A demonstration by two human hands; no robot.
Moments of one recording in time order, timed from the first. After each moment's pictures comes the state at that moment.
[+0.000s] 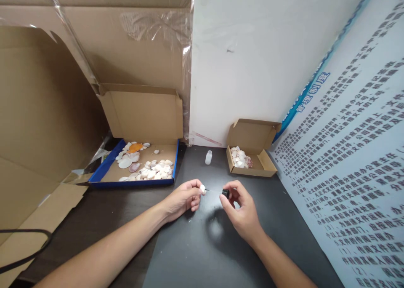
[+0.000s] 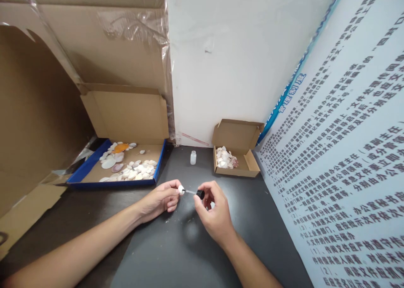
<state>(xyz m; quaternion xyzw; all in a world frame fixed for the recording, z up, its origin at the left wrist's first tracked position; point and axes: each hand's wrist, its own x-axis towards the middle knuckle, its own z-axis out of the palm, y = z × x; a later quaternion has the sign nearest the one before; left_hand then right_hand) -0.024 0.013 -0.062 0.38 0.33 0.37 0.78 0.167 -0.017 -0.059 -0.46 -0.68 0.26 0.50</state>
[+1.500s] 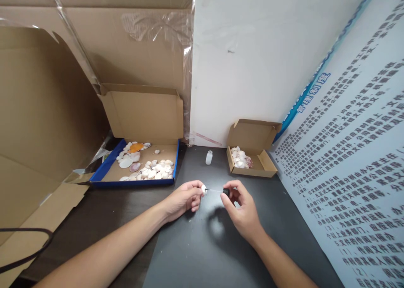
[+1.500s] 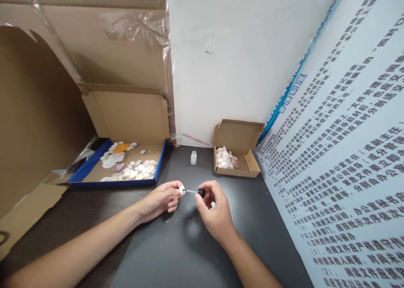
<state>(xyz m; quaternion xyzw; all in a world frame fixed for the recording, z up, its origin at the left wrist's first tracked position) -0.024 0.013 -0.063 0.38 0.33 0.36 0.78 0.168 -0.013 -0.064 -0.47 -0.68 0.28 0.49</state>
